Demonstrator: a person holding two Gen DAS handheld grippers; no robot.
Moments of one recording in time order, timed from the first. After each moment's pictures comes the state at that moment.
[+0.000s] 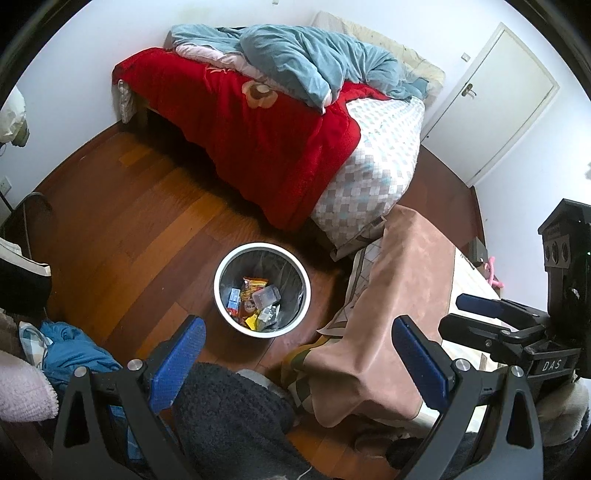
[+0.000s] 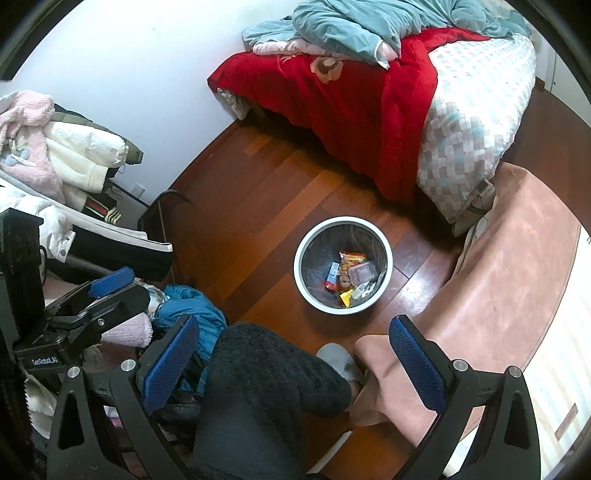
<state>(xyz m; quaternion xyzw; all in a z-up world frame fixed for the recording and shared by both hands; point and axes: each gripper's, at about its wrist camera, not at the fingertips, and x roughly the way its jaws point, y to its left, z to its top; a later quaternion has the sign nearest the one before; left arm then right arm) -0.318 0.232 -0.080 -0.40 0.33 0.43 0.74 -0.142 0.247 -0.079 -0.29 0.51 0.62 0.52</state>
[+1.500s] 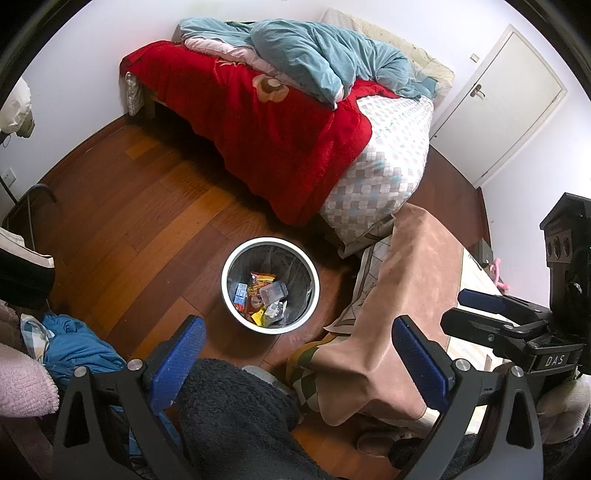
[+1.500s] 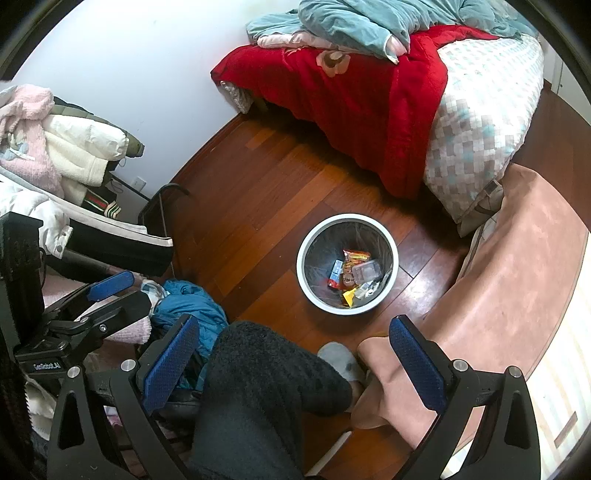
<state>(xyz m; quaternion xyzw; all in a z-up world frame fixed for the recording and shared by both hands) -0.327 0.233 -0.088 -0.41 0.34 0.43 0.73 -0.151 0.259 -0.093 -0.30 0.51 0.63 0.50</state>
